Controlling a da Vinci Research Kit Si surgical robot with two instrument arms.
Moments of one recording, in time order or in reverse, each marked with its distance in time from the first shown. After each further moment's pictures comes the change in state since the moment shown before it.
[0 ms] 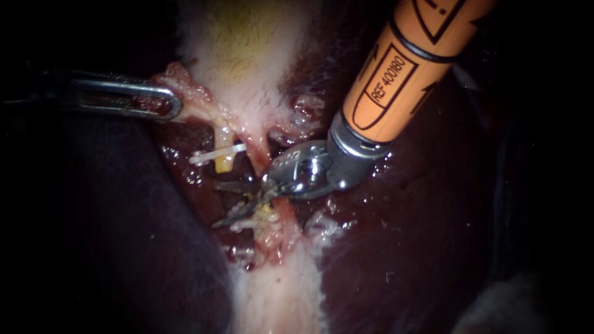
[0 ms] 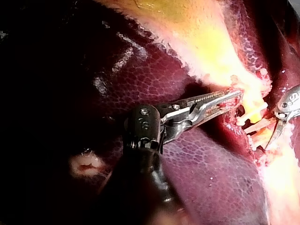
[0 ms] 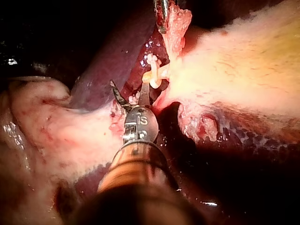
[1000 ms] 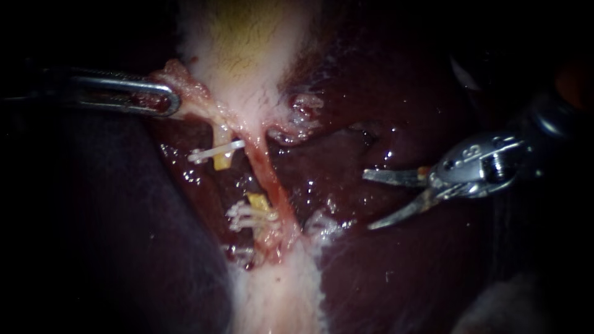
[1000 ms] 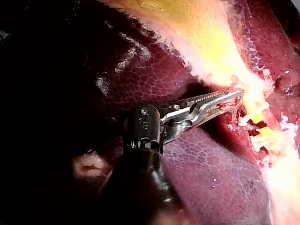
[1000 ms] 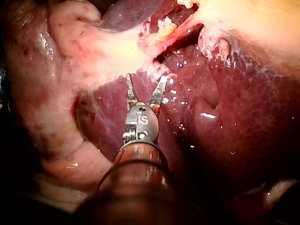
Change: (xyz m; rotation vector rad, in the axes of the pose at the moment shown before) right arm -0.005 -0.004 -0.021 -0.276 0.028 -0.155; left arm 0.000 -0.001 0.000 0.005 0.002 0.000
